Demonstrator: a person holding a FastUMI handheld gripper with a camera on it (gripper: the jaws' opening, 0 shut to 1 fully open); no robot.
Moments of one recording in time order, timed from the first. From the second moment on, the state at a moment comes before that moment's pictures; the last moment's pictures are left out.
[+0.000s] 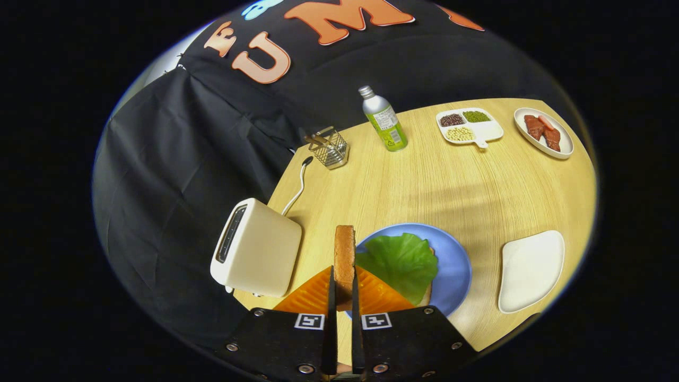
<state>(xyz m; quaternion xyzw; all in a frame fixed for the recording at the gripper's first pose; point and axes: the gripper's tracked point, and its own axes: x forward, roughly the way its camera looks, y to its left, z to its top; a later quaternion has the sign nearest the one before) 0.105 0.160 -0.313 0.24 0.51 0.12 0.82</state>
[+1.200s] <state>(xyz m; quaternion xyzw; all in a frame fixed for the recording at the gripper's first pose) 0.081 0.119 -0.390 0.15 0.51 0.10 0.84</state>
